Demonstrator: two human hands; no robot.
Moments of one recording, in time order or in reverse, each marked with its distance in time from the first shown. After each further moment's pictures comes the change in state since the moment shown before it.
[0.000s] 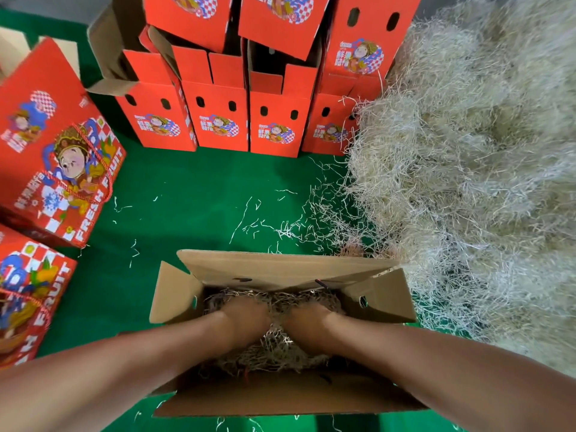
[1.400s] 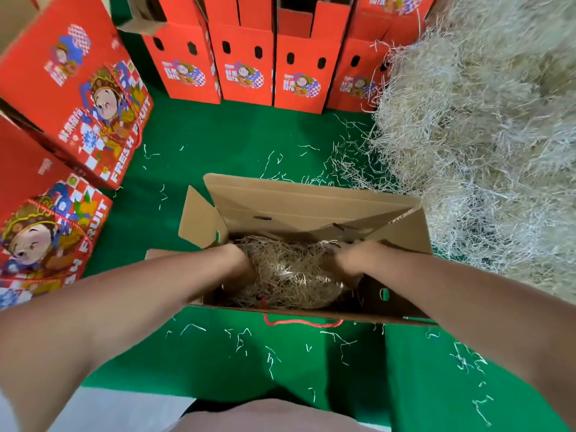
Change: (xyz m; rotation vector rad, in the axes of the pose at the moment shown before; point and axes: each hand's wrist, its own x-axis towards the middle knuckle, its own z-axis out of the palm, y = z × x) left_hand -0.013 -0.017 0.036 -0.203 -0.472 -0.159; right_hand -0.024 0.022 -0.002 0.044 -0.291 0.250
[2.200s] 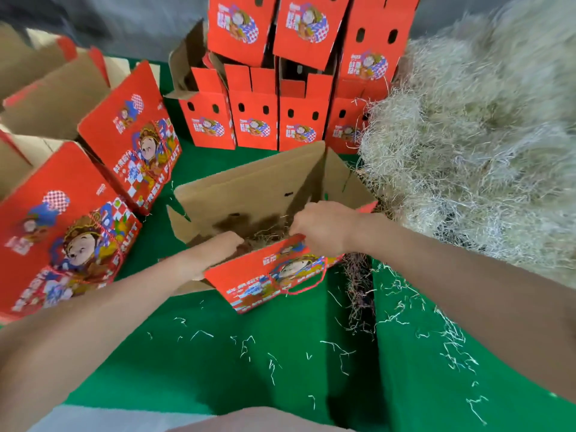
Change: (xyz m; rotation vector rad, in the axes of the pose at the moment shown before) left_hand -0.098 -0.006 0.024 -1.528 0.619 0.031; right_hand -0.129 -0.017 -0.046 0.075 0.876 -0.229
